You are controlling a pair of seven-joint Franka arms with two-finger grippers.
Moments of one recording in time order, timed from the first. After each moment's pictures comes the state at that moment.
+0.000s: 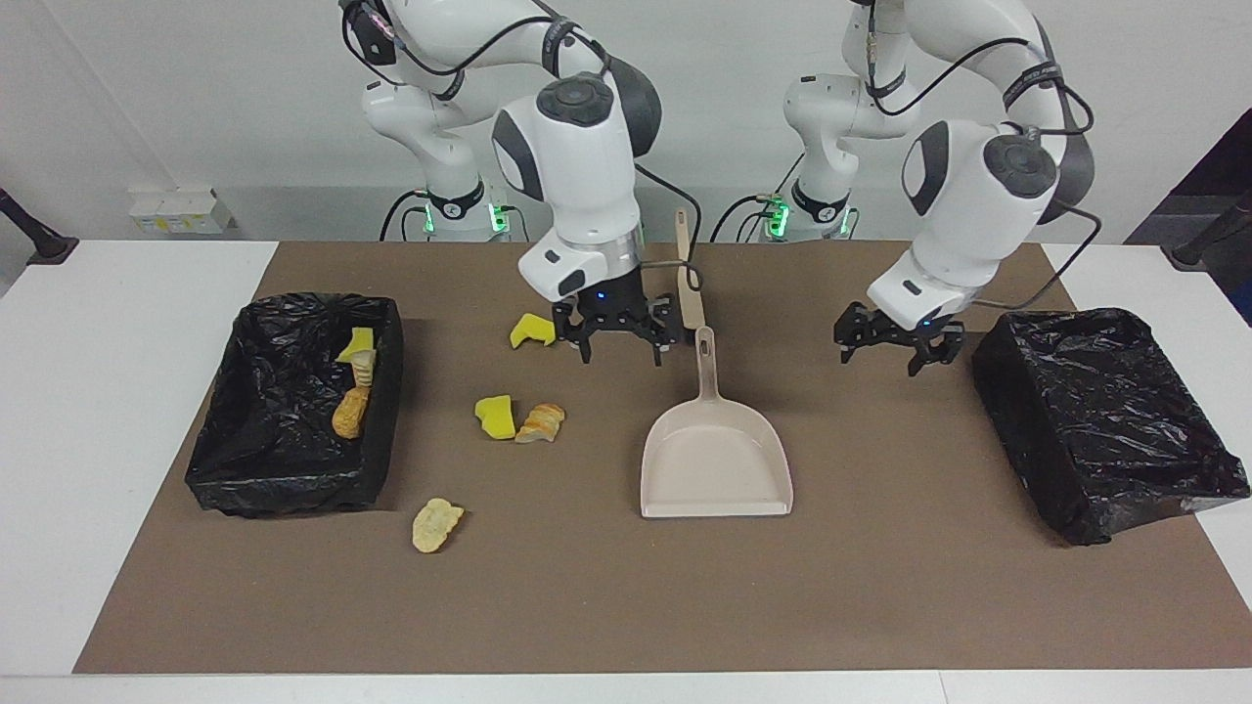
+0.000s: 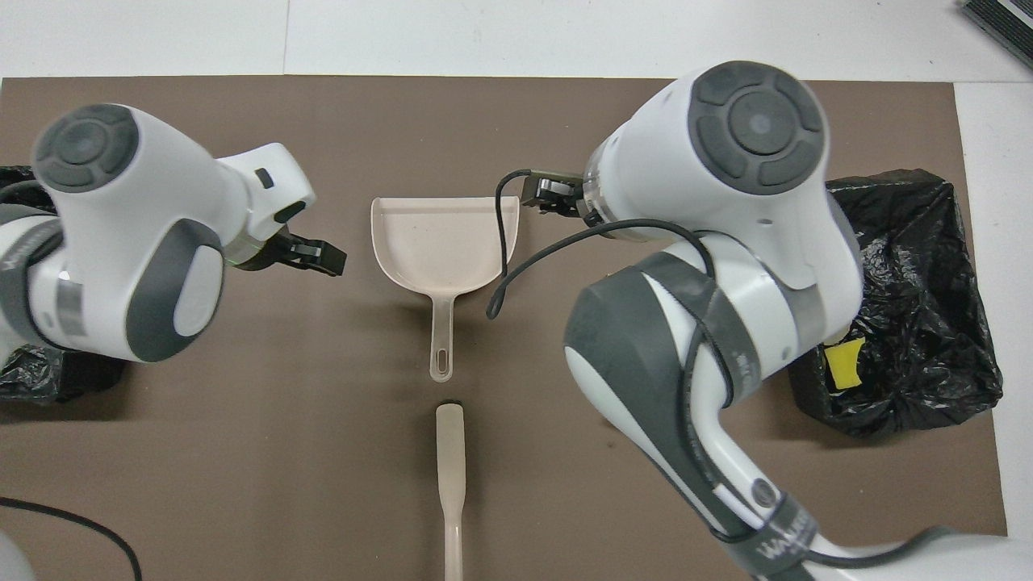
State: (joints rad) left arm -0.35 0.20 0.00 -1.79 -0.05 1.99 -0.05; right arm 0.20 0.29 0.25 -1.39 -0.07 1.89 0.69
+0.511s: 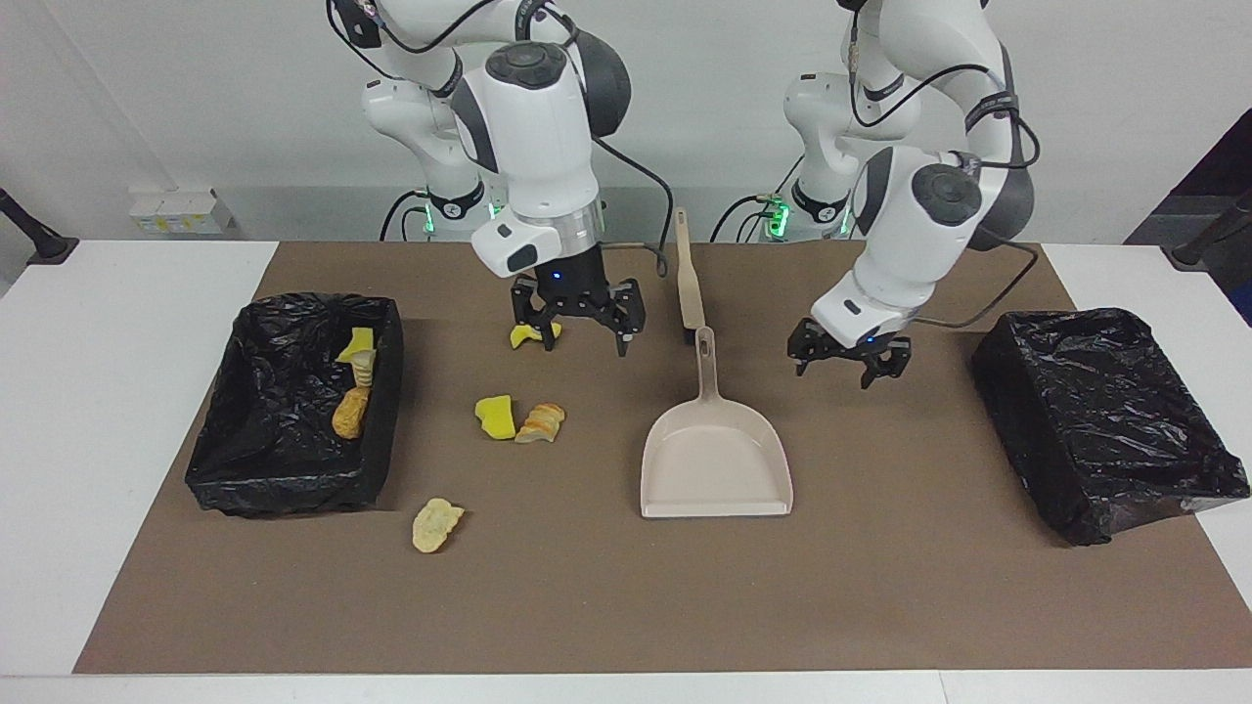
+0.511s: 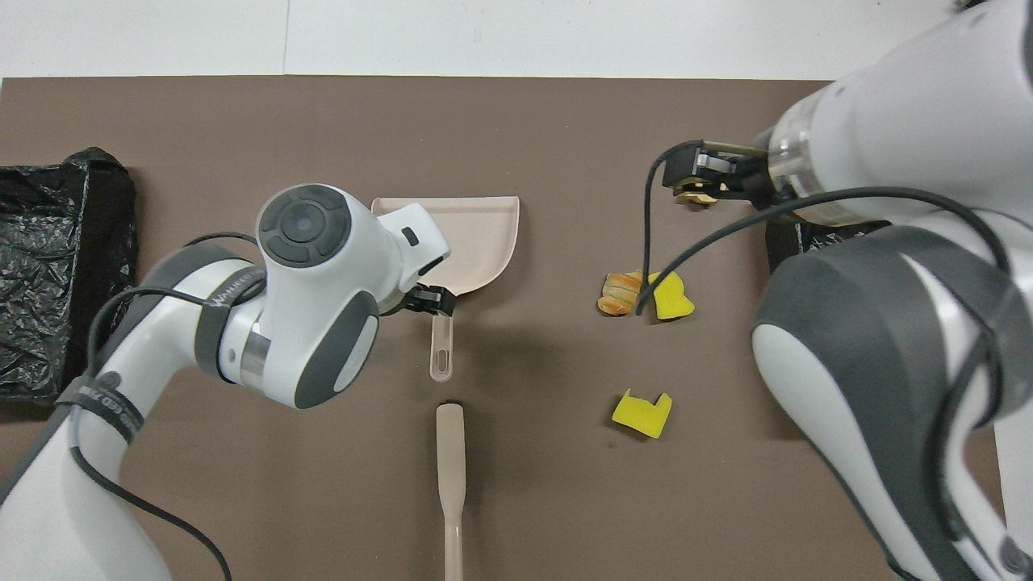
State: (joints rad) left arm -0.58 0.22 -0.01 -1.92 -0.05 2.15 -0.29; right arm 0.05 0.10 0.25 -1.39 -0.07 1.59 0.50
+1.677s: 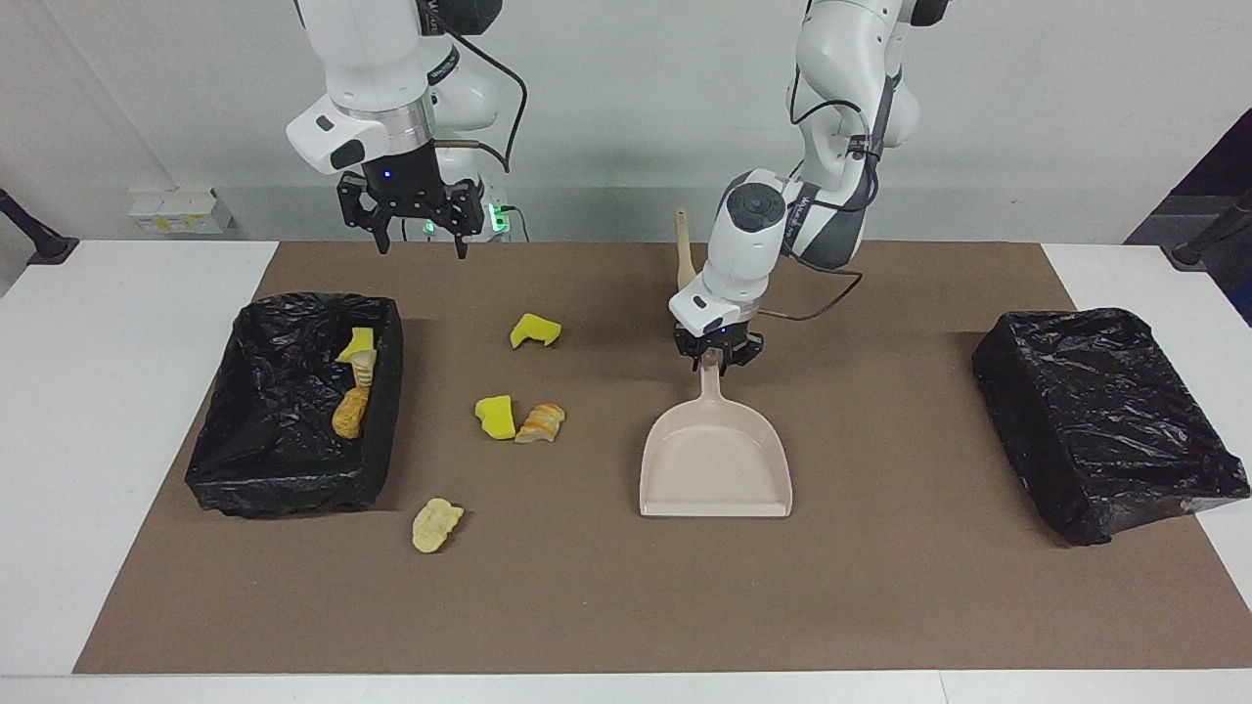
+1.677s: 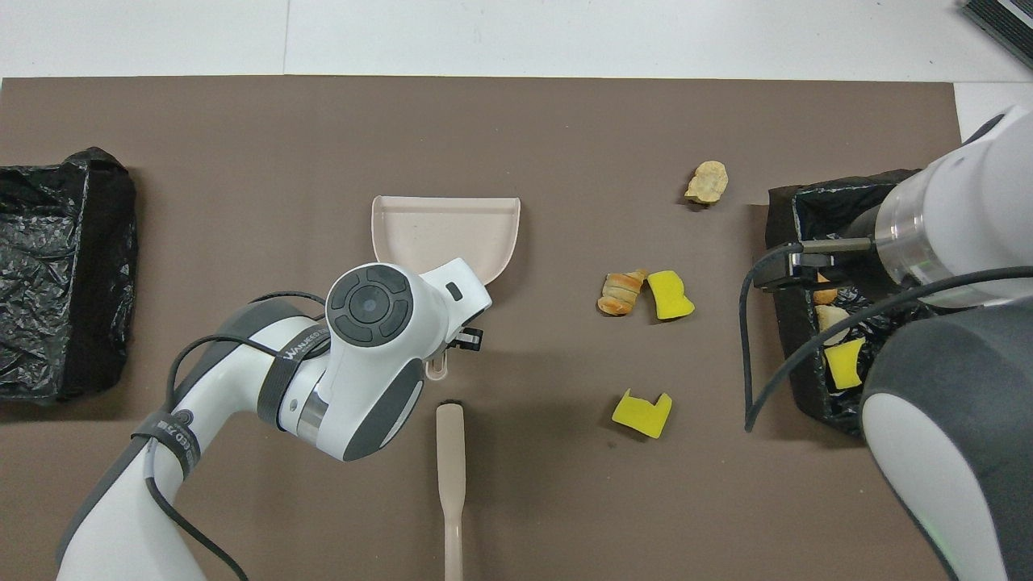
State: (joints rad) left arm -0.60 0.19 0.00 -2.02 -0.05 2.25 -0.30; right arm -0.01 0.01 0.25 -1.52 -0.07 1.52 0.28
